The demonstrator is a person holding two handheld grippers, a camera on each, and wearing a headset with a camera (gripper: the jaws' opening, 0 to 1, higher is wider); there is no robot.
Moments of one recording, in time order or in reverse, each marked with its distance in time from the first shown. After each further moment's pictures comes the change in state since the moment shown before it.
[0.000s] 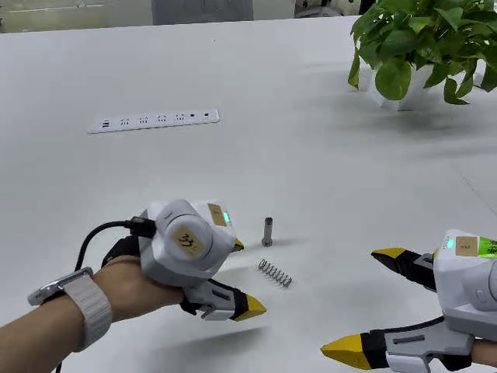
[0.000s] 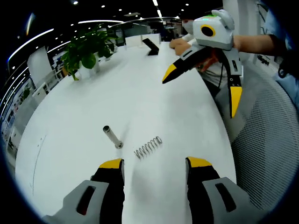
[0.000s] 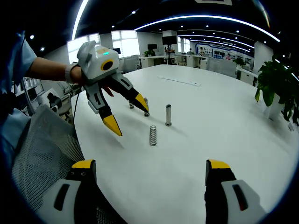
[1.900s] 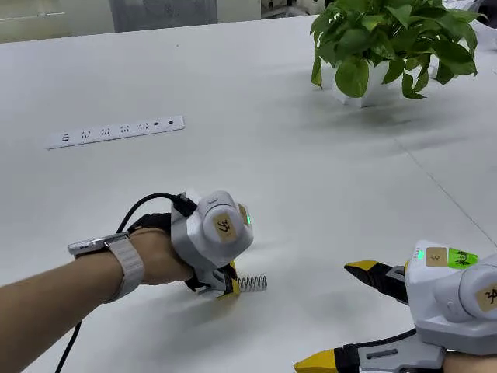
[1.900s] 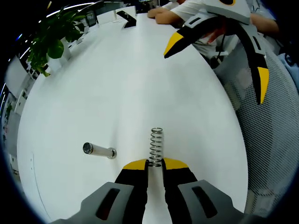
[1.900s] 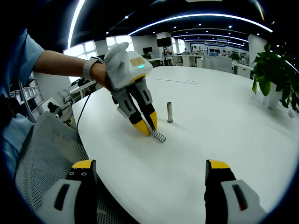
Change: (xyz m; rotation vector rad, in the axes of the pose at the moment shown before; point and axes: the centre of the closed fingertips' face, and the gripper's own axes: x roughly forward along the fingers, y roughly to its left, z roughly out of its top) left arm 0.037 0.008 -0.014 0.133 0.265 -0.144; right arm -0.005 0.010 -0.006 0.075 -0.033 0.006
